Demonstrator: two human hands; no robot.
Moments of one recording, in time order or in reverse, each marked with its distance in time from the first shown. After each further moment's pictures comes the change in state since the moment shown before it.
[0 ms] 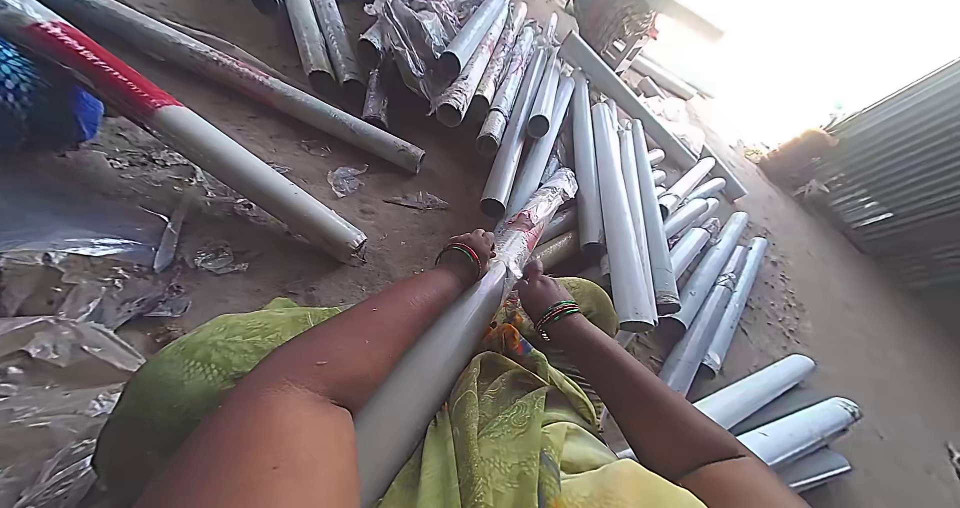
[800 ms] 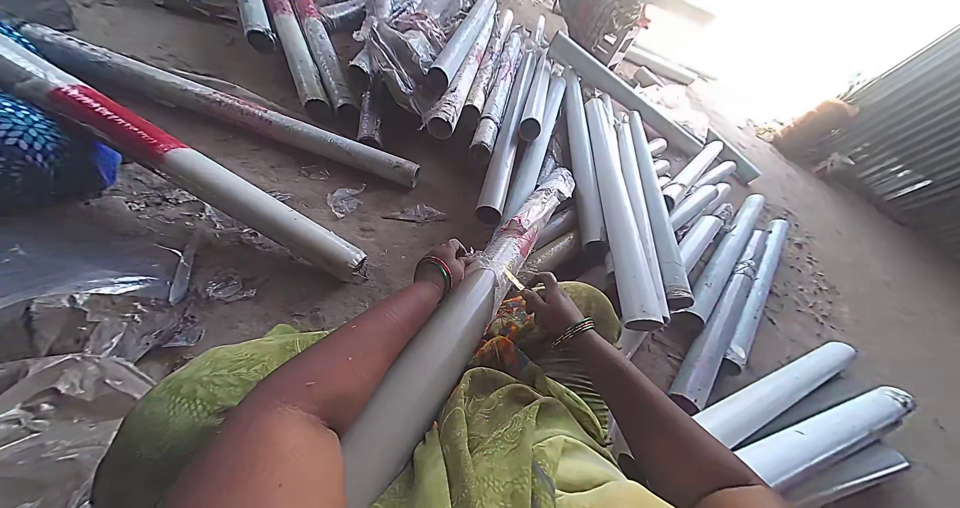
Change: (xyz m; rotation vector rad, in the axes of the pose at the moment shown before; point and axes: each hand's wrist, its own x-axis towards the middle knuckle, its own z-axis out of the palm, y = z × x) left_hand 0.020 -0.030 0.019 -0.351 0.090 -0.173; right_hand 0.019 0.060 0.027 0.690 0.051 -0.244
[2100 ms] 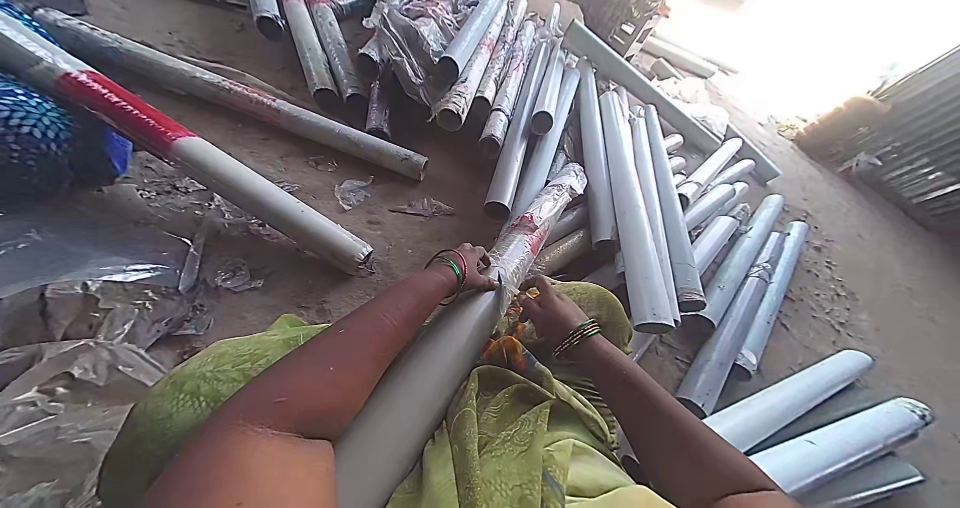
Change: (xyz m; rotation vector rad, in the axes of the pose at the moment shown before) left_hand -0.006 0.020 -0.012 0.199 -0.290 0.097; right_hand -0.019 -0.042 0.001 -0.243 -0.132 0.038
